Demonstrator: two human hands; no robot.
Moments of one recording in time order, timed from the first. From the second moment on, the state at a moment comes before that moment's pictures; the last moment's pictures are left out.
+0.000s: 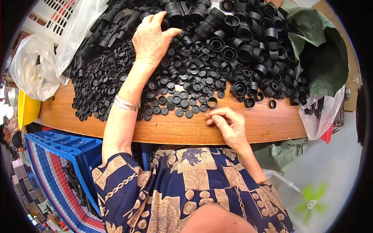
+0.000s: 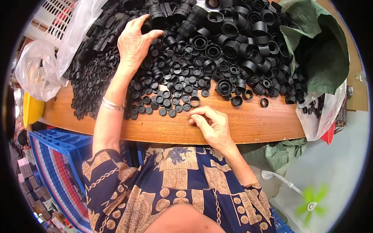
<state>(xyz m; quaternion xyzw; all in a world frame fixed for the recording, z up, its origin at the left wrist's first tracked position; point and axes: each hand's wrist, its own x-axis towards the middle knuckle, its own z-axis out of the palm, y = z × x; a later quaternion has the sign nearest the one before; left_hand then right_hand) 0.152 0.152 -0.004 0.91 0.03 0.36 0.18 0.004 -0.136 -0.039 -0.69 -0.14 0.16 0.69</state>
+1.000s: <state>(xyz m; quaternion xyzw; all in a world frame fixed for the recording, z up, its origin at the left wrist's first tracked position) -0.001 0.059 -0.012 0.31 0.01 -0.20 0.93 0.039 -0.162 0.018 -0.59 -0.19 0.20 0.76</state>
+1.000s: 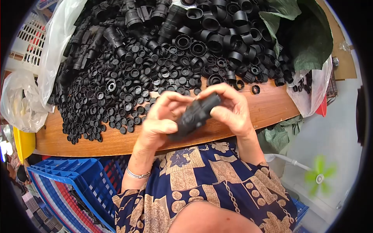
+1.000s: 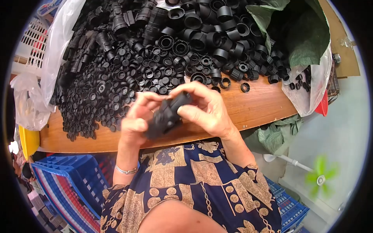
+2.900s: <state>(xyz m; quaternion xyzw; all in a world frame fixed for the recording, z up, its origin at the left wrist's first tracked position) -0.027 0.028 -0.011 0.75 -0.06 0.05 0.66 -0.007 -0.143 0.003 -0.60 -0.06 0.15 0.79</state>
